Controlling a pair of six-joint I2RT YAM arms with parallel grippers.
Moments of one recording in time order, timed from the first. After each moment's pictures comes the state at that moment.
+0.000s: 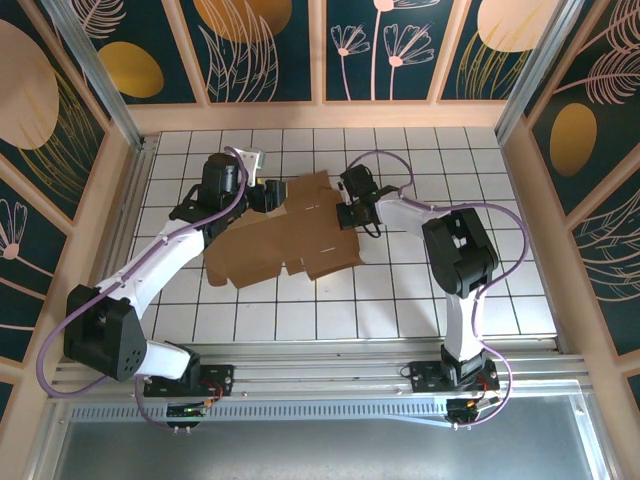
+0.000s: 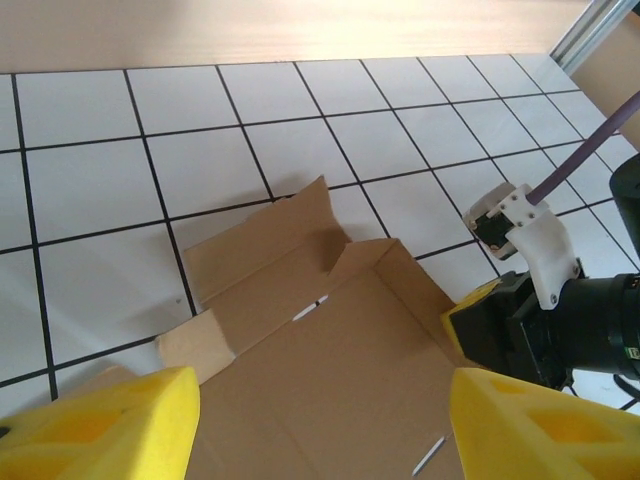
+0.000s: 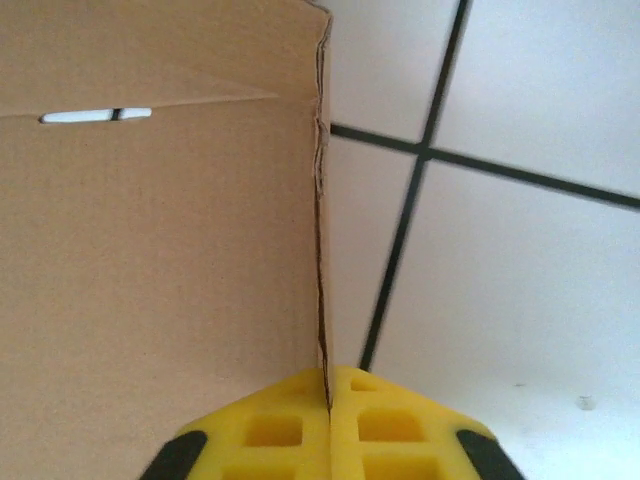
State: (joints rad) left arm -0.39 1.41 1.09 -0.21 0.16 -0.25; right arm 0.55 1.99 1.36 -0.40 0.06 0.20
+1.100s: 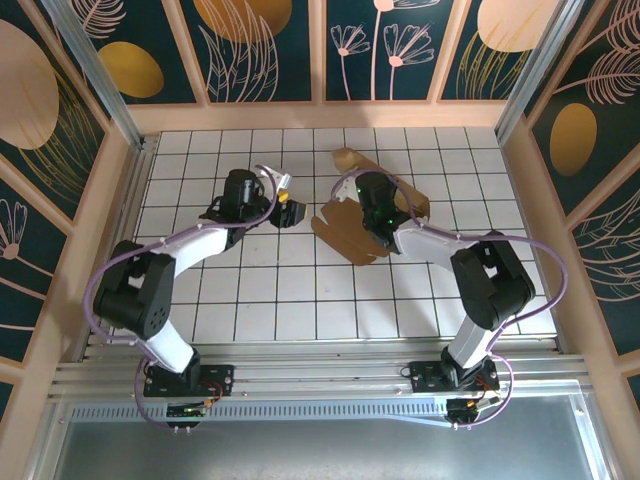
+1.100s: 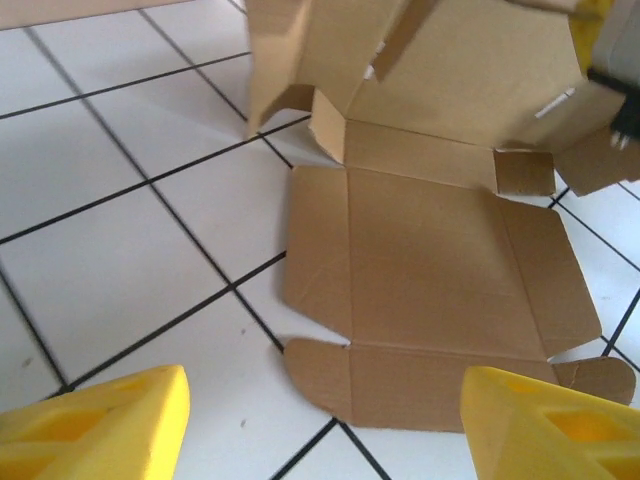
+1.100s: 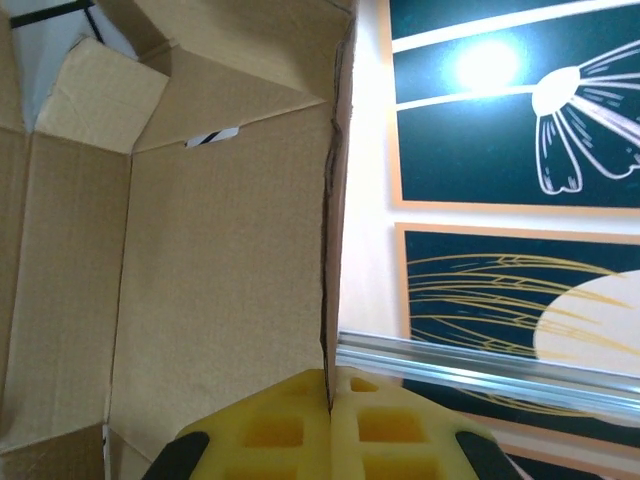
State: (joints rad) left arm -0.39 1.70 0.99 0.18 0.45 -0.03; right arm 0.57 1.70 1.03 0.22 0.70 -1.14
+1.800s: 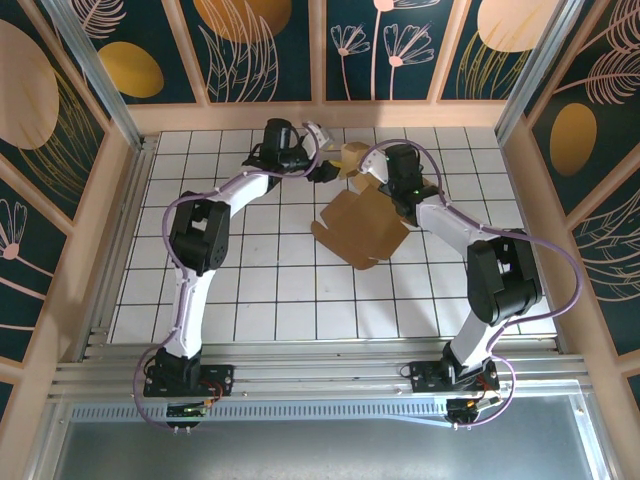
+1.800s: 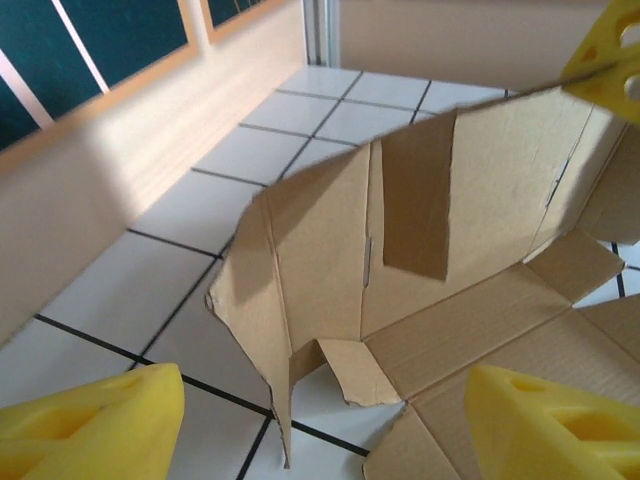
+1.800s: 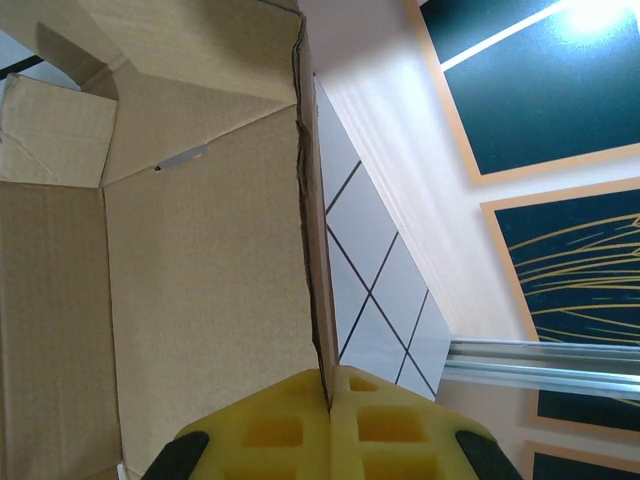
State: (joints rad) left arm -0.40 2.35 1.87 0.07 0.74 0.31; right arm 0.38 1.70 1.18 -0.03 0.39 -0.89
